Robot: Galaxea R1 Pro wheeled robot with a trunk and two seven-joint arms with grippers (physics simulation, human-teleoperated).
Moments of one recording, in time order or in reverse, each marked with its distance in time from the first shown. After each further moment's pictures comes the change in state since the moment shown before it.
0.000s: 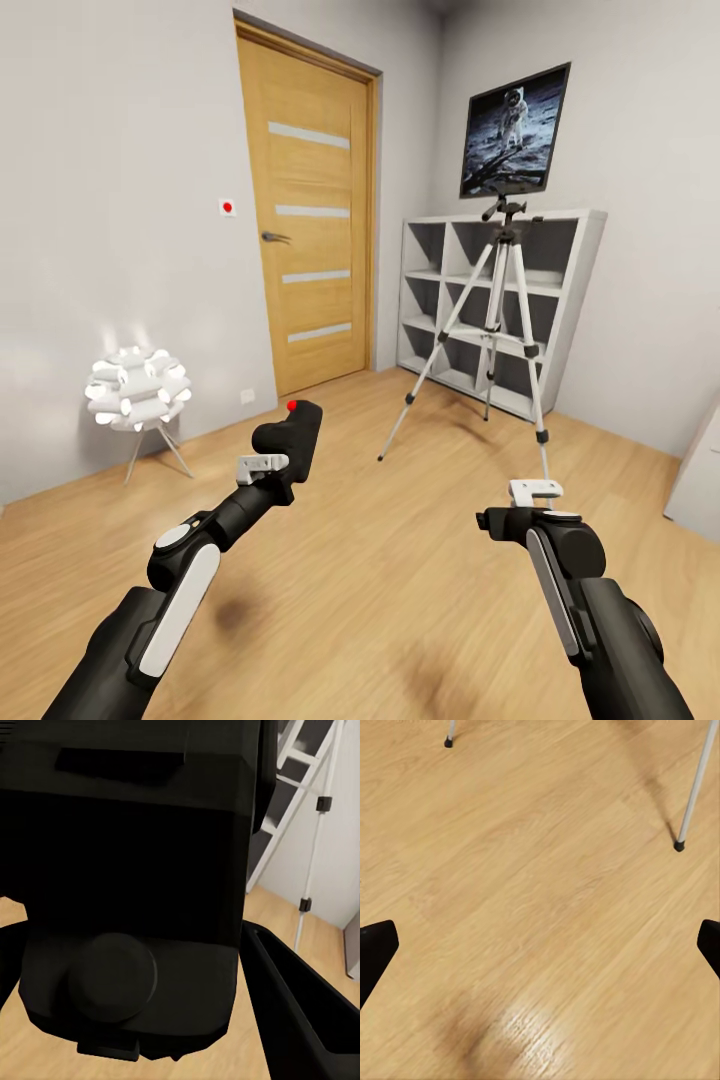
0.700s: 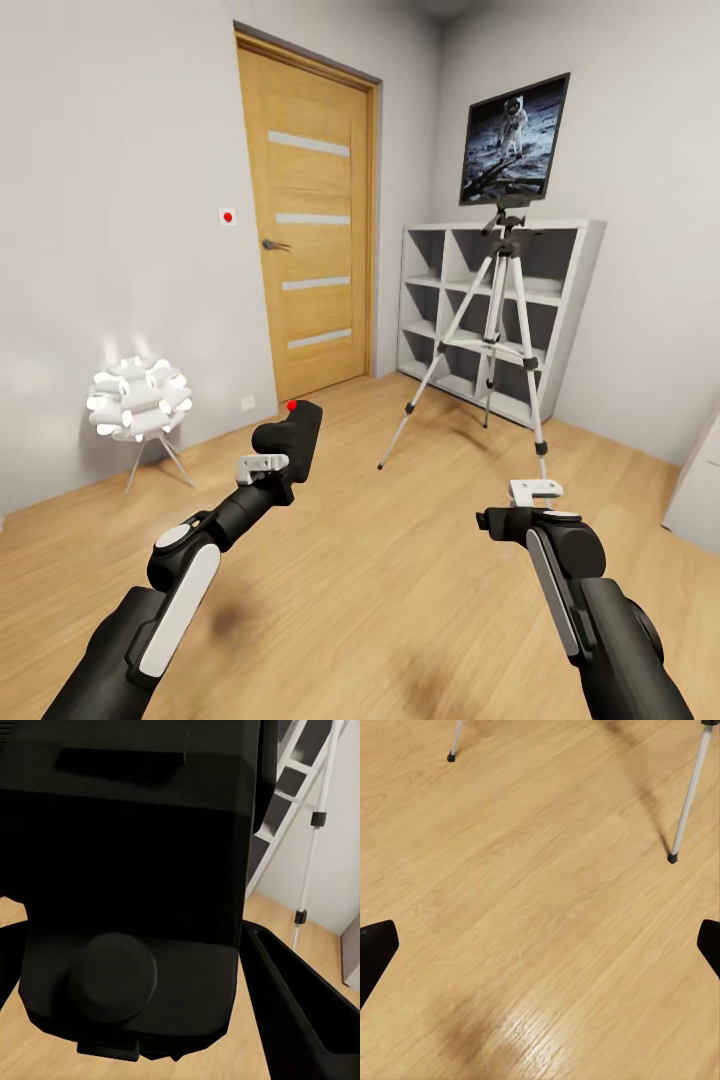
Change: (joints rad) left arm 0.000 0.000 0.000 0.000 0.000 0.000 0.000; right arm 0.000 0.000 0.000 0.000 0.000 0.000 0.000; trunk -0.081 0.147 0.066
